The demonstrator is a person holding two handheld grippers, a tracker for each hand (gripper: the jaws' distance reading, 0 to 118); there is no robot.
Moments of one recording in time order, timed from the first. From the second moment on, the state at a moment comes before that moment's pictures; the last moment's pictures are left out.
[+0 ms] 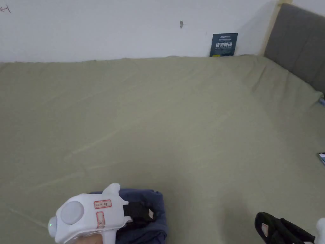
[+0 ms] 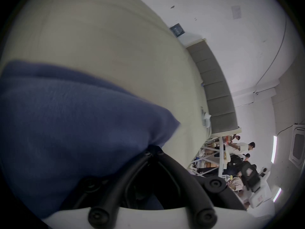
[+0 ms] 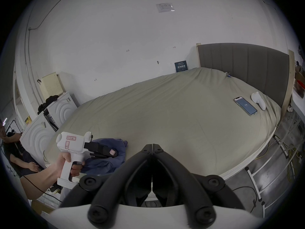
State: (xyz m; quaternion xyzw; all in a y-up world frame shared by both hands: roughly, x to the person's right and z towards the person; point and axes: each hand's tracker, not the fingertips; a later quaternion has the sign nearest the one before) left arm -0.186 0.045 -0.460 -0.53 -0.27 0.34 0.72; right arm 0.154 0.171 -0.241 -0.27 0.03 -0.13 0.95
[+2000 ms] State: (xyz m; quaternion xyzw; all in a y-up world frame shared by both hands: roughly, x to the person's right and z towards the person) left arm -0.345 0.037 -0.463 -0.52 -0.31 0.38 0.70; right arm 0.091 0.027 -0.435 -0.48 0.31 -0.38 0.73
